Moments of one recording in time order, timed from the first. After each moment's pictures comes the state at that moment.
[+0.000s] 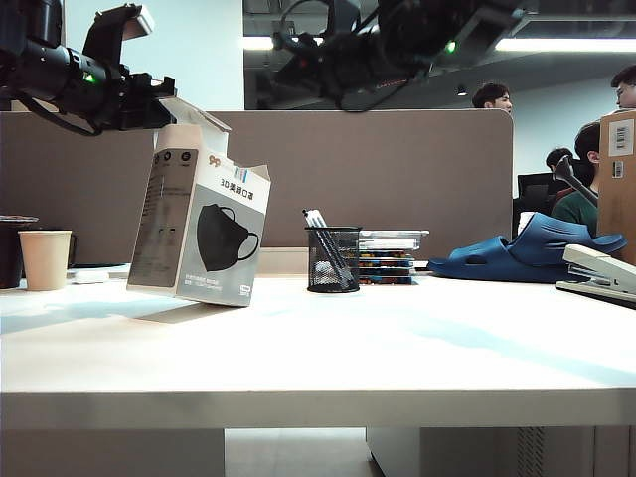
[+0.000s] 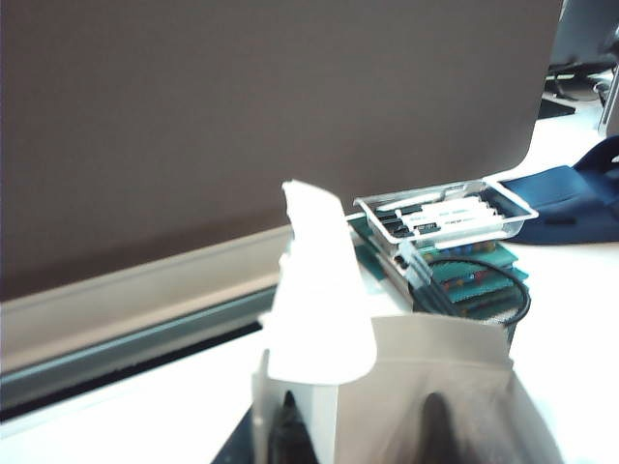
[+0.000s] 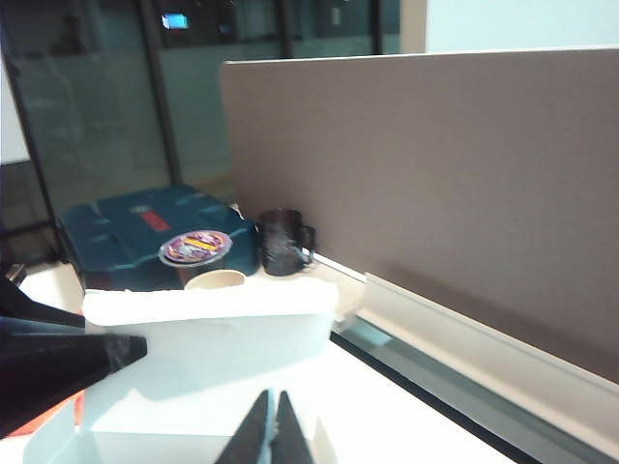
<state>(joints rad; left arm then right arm) -0.10 1.70 1.13 0.50 0.37 0.12 0.47 2.04 1.64 0.51 -0.40 0.08</state>
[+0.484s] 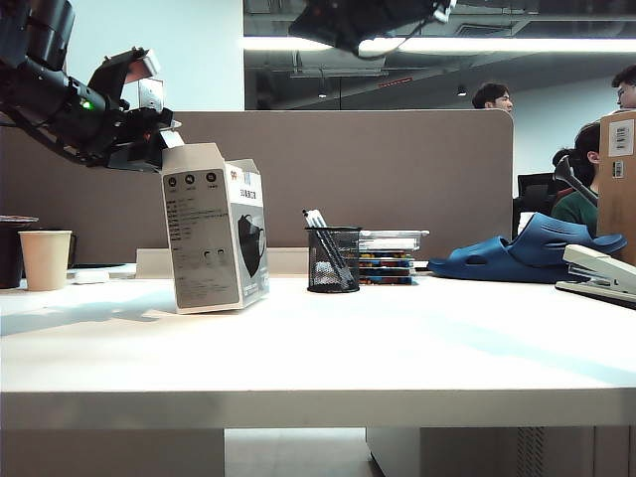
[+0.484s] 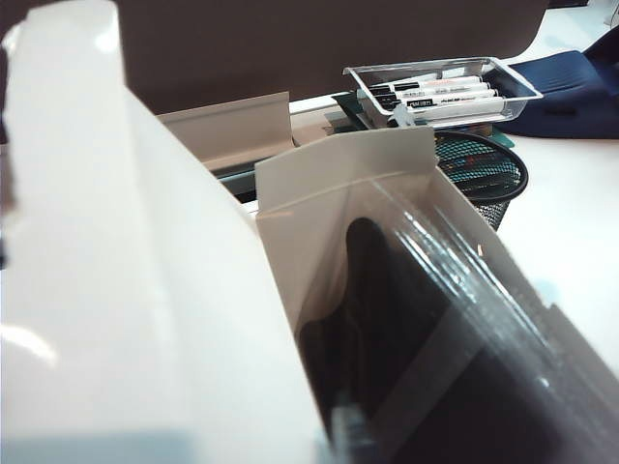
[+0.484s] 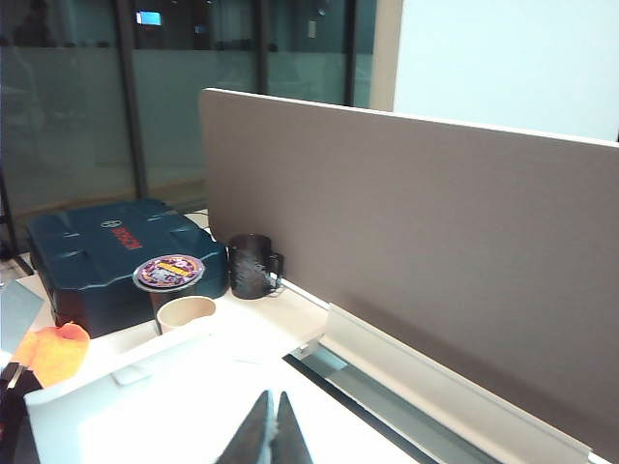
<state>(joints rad) -0.09 1.71 1.12 0.31 0.37 0.12 0.47 1.92 1.64 0.40 -0.35 0.00</state>
